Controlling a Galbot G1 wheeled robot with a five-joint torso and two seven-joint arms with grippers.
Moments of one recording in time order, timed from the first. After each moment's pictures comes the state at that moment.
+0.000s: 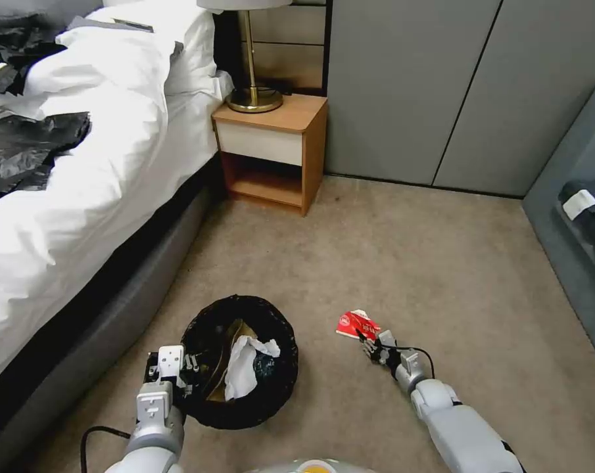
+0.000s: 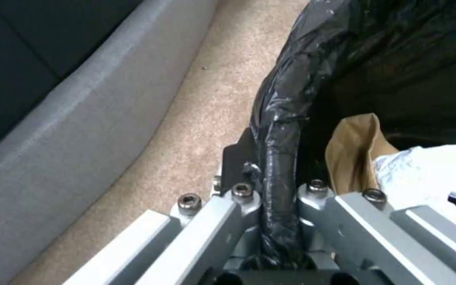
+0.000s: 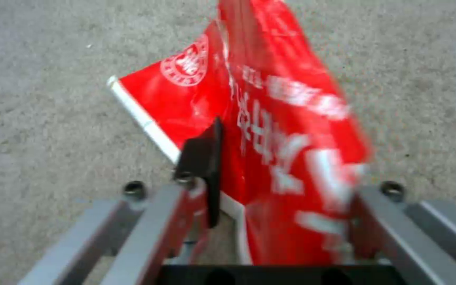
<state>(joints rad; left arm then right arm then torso) 1.80 -1.50 -0.53 -2.24 0.00 0.43 -0.19 -0.91 1.32 0.21 0.67 0.17 0.38 -0.32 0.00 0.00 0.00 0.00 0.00</state>
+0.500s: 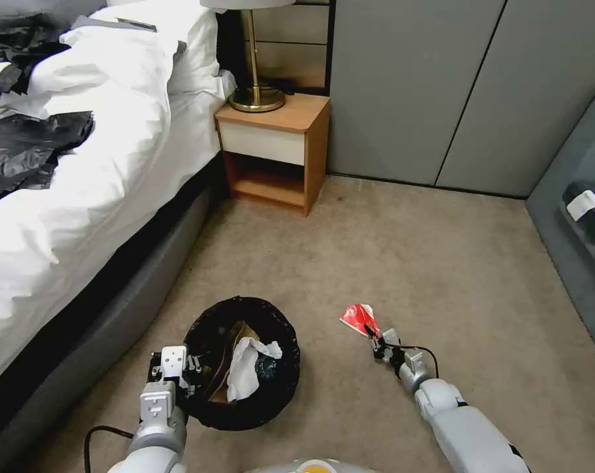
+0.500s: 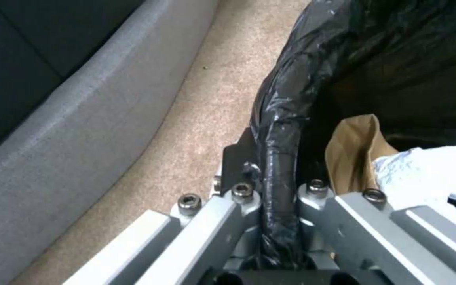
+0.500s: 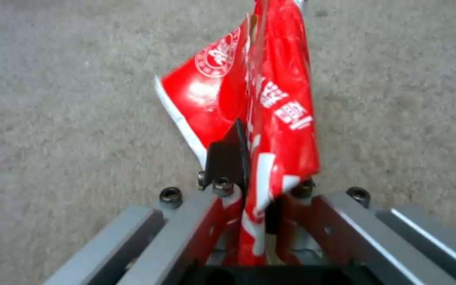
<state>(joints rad) 1.81 -1.50 -0.53 -2.24 0.00 0.44 -0.19 -0.93 1.30 0.21 0.74 0.19 0.40 -0.30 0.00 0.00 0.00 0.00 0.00</state>
